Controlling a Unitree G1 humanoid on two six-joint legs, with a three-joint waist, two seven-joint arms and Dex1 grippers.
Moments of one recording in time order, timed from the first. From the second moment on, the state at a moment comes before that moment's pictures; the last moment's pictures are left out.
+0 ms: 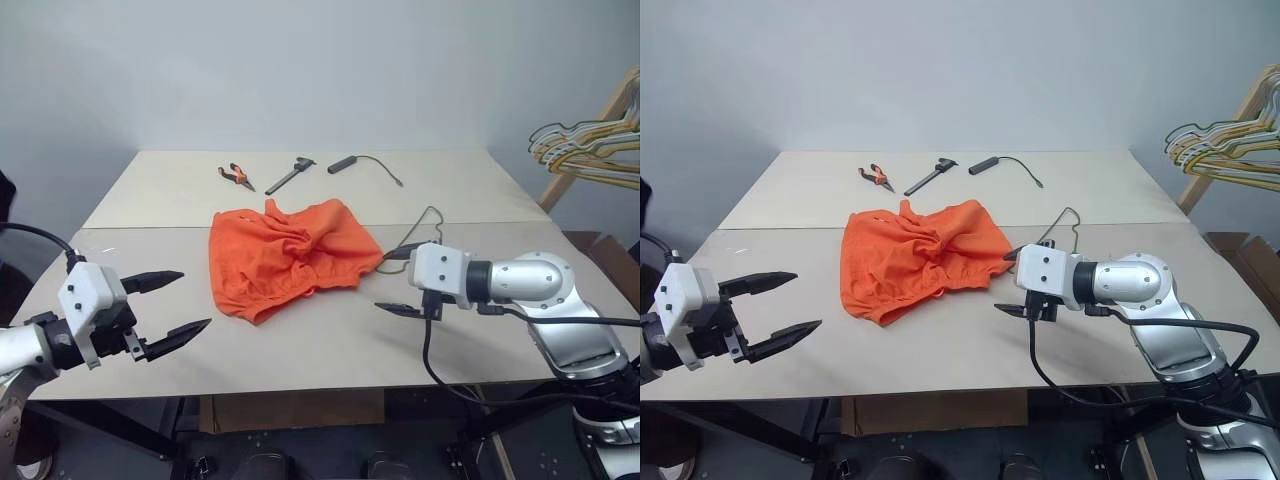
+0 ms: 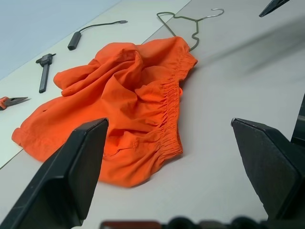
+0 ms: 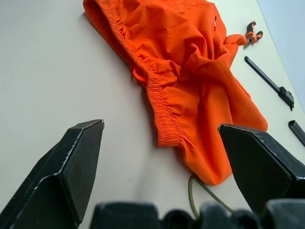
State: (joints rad) left arm 0.24 0.87 0.53 -0.50 -0.59 0.39 -1.01; right arm -0.41 -0.79 0.17 -0.35 0.08 0.33 1.04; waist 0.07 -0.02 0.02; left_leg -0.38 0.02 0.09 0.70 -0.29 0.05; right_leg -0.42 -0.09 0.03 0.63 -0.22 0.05
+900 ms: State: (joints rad) left arm 0.29 0.88 0.53 -0.51 -0.51 0.41 -0.98; right arm -0.52 -0.63 0.31 -0.37 0.03 0.46 0.96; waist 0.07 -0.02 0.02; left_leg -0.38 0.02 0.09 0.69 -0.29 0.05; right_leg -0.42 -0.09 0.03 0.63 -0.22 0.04
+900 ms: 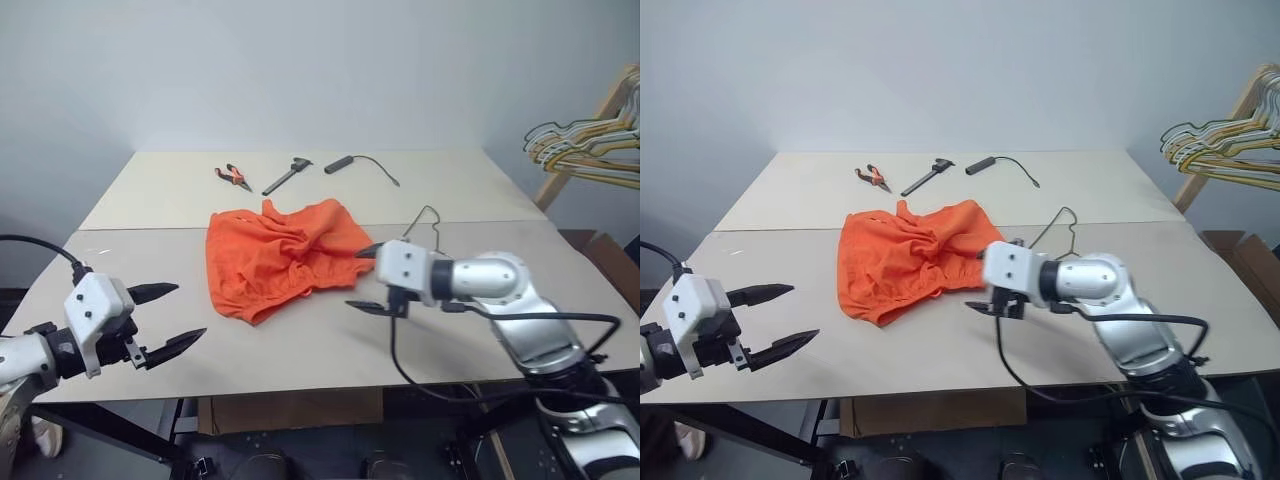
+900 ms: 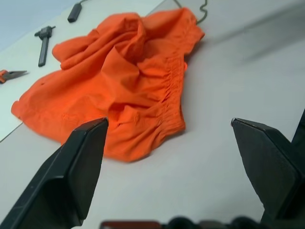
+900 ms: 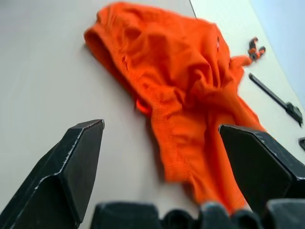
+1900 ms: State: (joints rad) left arm 0.43 0.87 0.56 -0.47 -0.38 0.41 -0.99; right arm -0.82 0.08 0.82 0.23 -0.33 0.66 0.63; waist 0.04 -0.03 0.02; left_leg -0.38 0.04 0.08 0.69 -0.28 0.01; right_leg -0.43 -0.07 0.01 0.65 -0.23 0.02
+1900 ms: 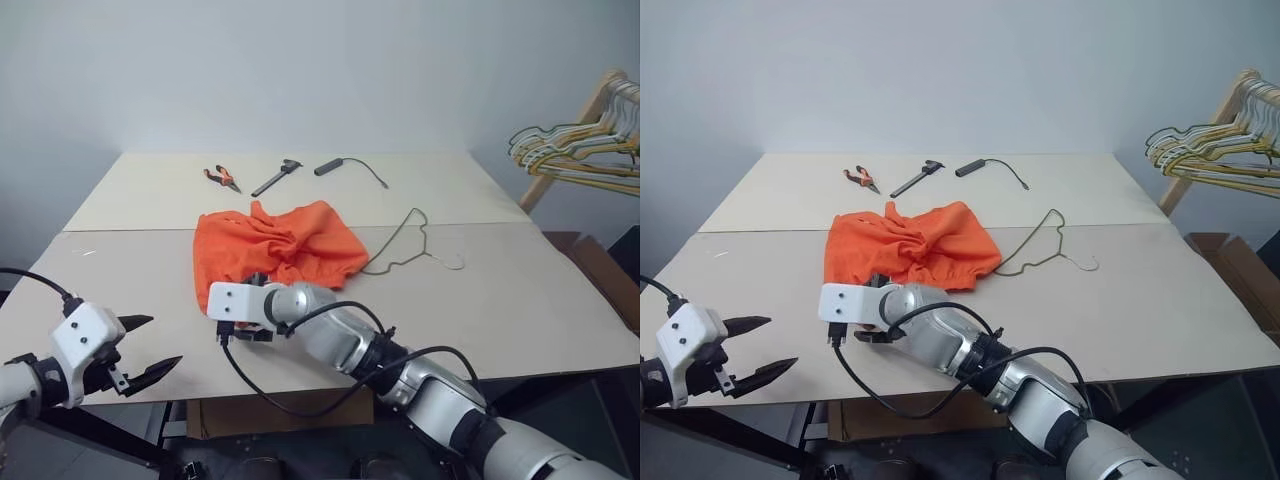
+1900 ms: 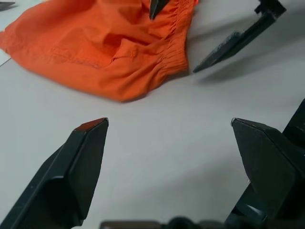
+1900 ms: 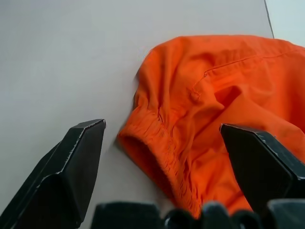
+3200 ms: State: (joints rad) left arm 0.39 0.86 0.50 -0.45 -0.36 0.41 -0.99; right arm -0.61 -0.56 0.73 -0.01 -0.33 -0.03 0.87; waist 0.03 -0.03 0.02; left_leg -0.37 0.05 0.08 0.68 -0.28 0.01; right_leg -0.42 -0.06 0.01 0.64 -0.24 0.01
